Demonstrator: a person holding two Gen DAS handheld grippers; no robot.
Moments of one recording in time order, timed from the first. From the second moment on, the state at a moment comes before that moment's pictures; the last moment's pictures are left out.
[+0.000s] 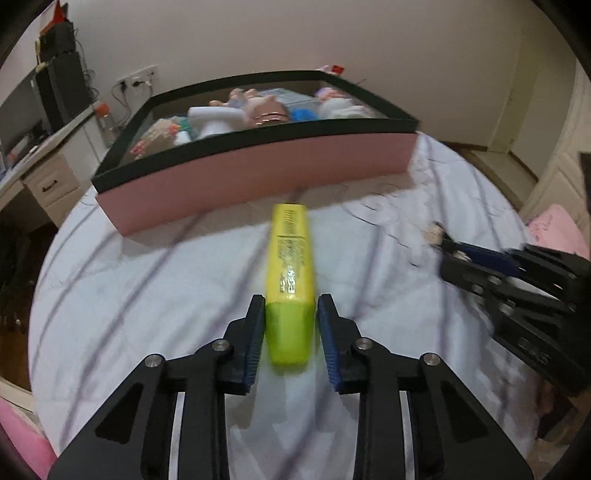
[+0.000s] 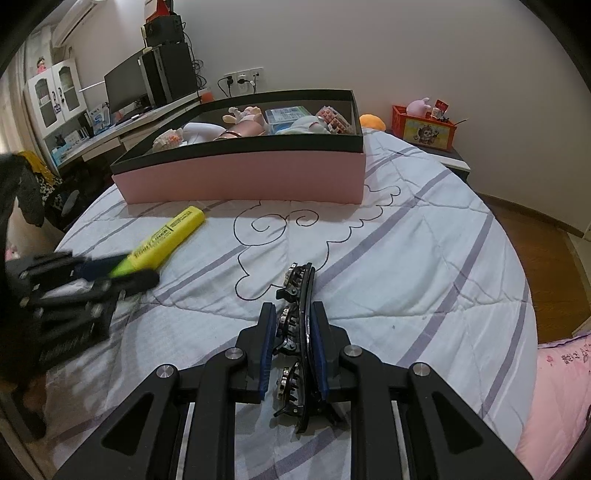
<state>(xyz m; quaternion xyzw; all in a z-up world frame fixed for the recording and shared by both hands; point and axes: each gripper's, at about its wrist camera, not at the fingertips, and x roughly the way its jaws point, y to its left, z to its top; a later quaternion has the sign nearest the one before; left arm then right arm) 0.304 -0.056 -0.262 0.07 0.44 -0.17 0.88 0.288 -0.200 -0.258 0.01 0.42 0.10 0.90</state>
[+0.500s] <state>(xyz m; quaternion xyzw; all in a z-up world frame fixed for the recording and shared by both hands) 0.314 -0.067 -0.268 0.05 0.44 -0.15 0.89 0.271 -0.193 -0.258 0.00 0.41 0.05 0.91</state>
